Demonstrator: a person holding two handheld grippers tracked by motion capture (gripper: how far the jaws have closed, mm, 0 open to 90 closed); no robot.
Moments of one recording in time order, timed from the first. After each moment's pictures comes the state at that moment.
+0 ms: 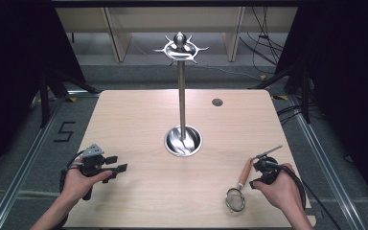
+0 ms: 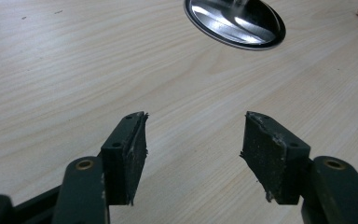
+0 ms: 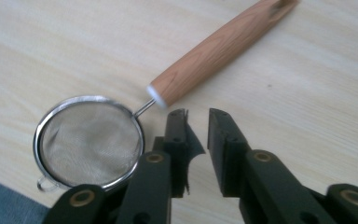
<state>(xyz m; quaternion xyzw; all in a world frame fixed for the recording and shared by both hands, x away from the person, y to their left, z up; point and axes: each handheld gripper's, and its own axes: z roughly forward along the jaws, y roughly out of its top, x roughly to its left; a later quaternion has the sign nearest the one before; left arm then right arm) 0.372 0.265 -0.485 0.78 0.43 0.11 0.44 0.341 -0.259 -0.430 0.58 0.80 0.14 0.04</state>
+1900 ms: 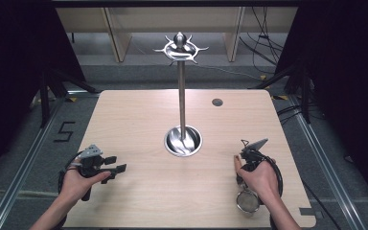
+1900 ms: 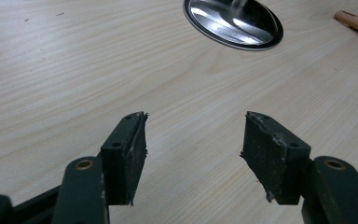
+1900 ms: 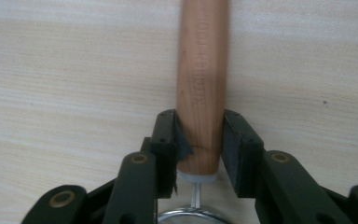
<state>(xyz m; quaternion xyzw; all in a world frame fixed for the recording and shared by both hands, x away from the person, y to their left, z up) 0.369 0.269 -0.484 0.78 0.43 0.12 0.45 0.388 -0.233 -0.467 0.67 0.74 0.08 -0.02</state>
